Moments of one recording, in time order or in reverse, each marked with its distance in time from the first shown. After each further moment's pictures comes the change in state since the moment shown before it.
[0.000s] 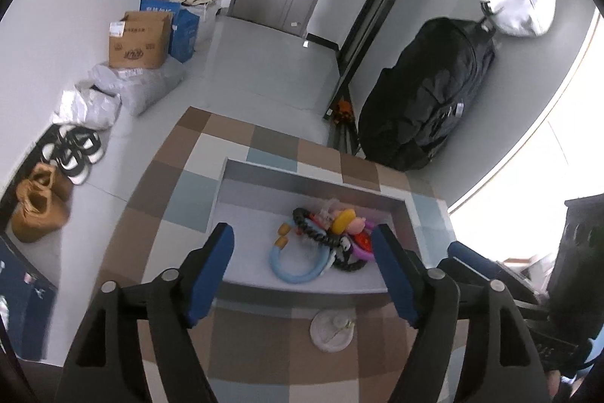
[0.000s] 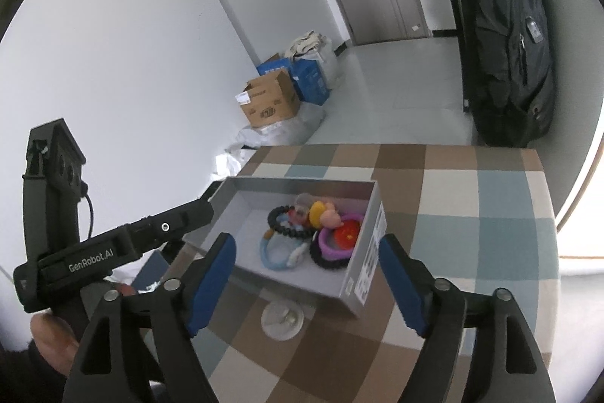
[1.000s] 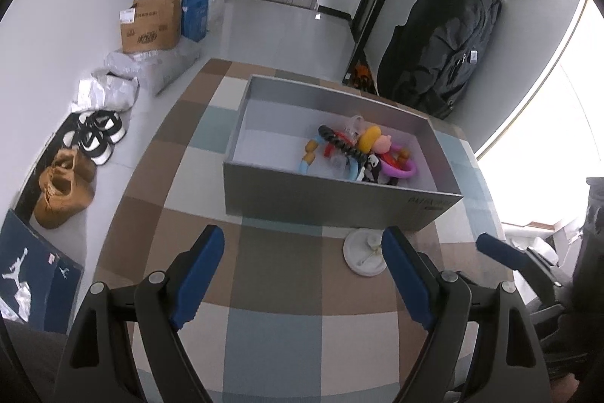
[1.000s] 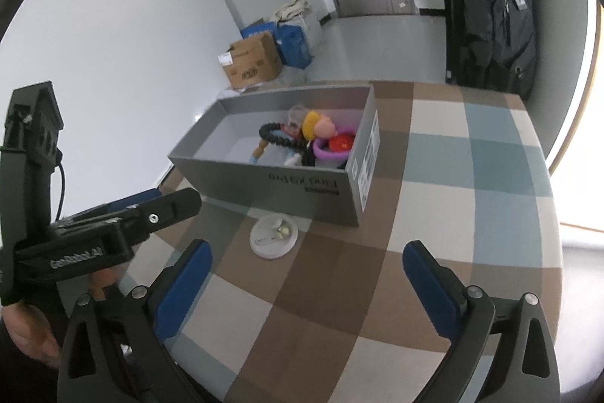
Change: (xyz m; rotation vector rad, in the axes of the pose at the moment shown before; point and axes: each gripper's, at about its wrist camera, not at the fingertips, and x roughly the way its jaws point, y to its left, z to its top) left arm -0.002 0.006 -0.045 0.049 0.105 0.089; right arm 0.002 0.016 -0.059 -0.022 0.125 -0.103
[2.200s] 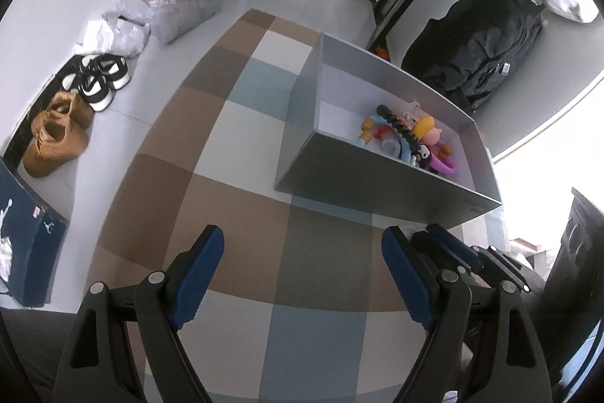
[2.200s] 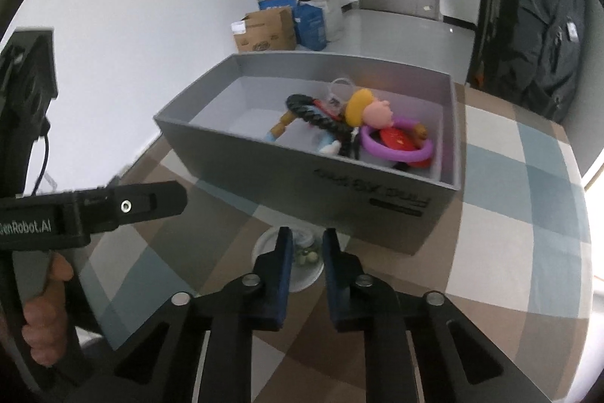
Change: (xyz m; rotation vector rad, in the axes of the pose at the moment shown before) left arm 0.023 0.039 0.000 -0.150 0.129 -0.039; right arm 0.057 0.039 0.003 -0.174 0.057 -0.058
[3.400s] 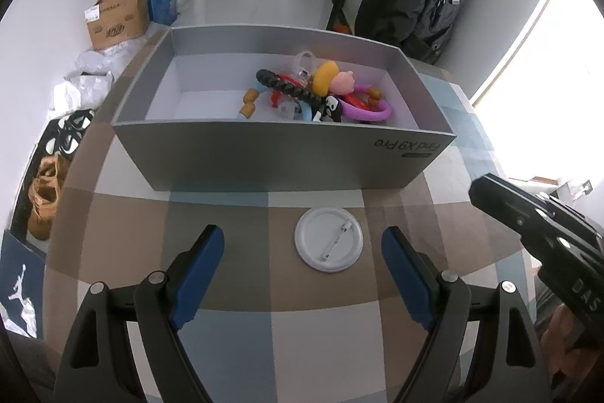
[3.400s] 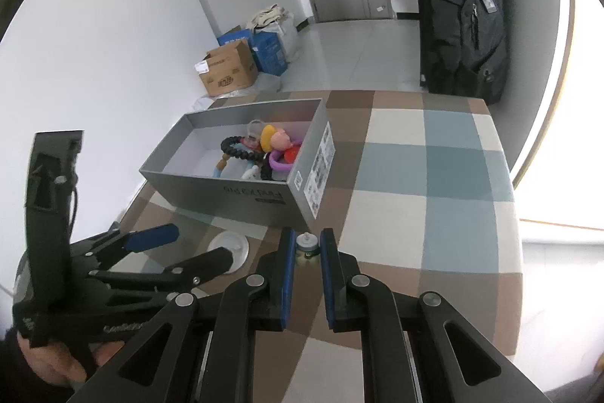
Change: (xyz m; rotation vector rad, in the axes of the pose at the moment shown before) left arm 0.014 -0.061 -0.022 0.268 0.007 0.045; right arm -0.067 -0.065 -0.011 0.208 -0.077 -0.024
